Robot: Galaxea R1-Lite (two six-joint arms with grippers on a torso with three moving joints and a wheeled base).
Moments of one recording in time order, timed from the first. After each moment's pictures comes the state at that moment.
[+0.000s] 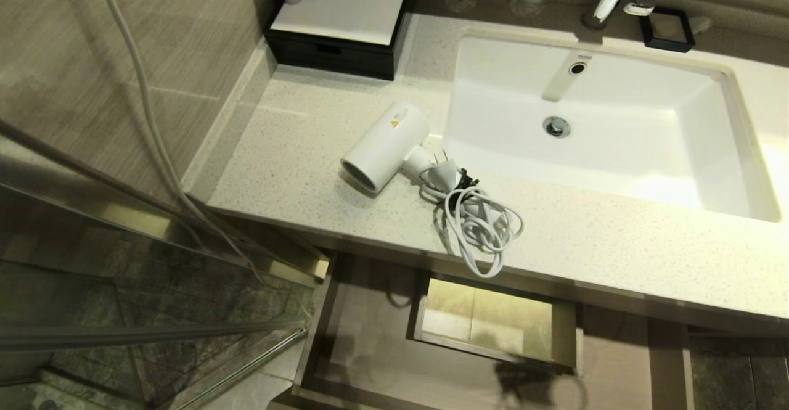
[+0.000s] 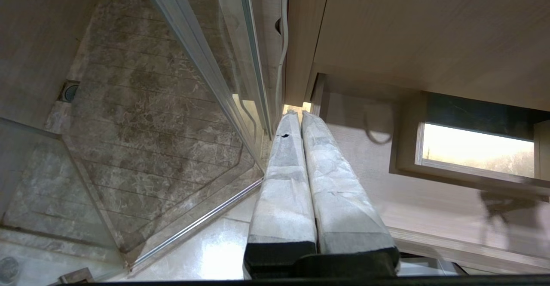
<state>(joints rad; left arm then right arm) 0.00 0.00 0.00 0.00 0.00 0.00 0.09 0.58 -0.48 0.14 -0.02 -0.24</state>
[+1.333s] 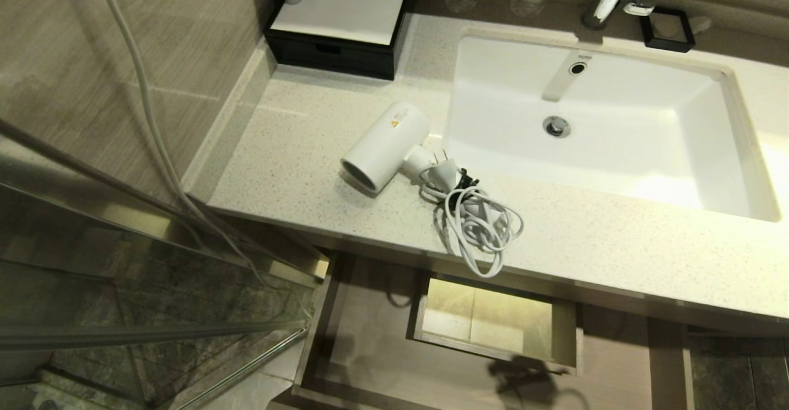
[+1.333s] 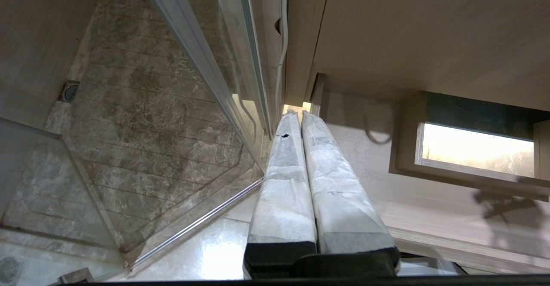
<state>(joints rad) 0.00 0.00 0.00 0.00 0.00 0.00 0.24 0.51 -0.36 0.13 -0.15 -0.30</state>
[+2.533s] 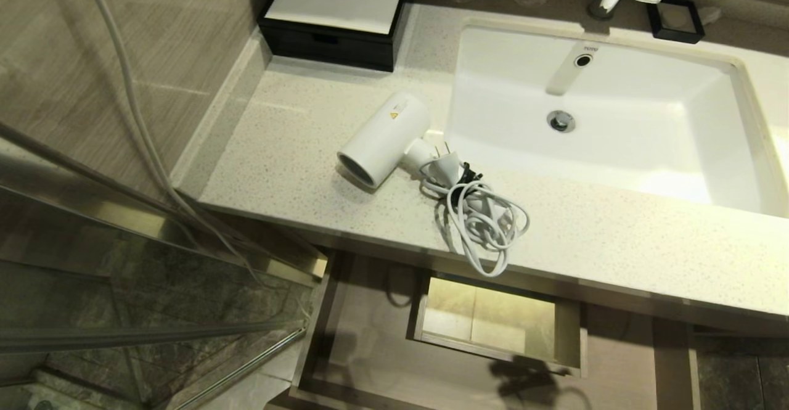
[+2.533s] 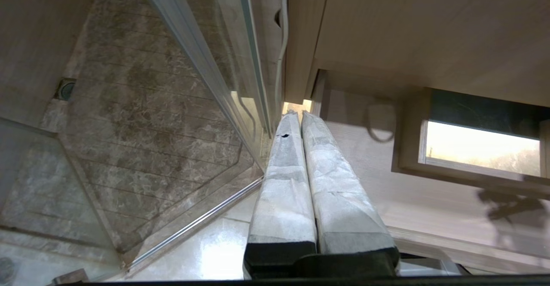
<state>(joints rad) 0.00 0.00 0.00 0.00 0.00 0.00 0.28 0.52 -0.34 0.13 -0.15 -0.30</state>
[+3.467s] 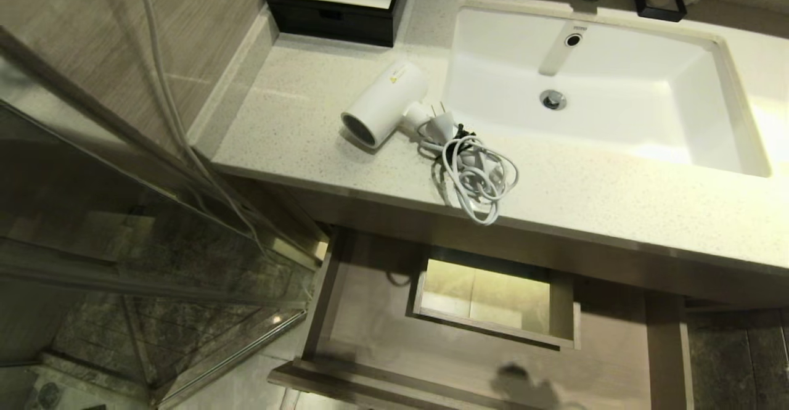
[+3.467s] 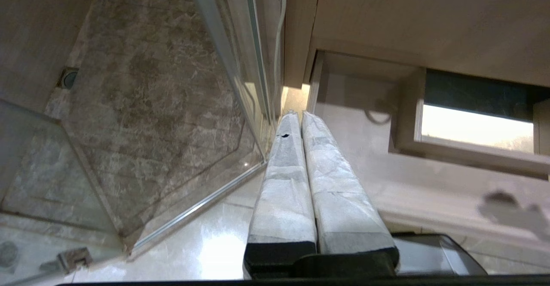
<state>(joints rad) 0.00 0.00 0.00 0.00 0.00 0.00 0.28 0.52 -0.34 0.13 -0.15 -0.30</state>
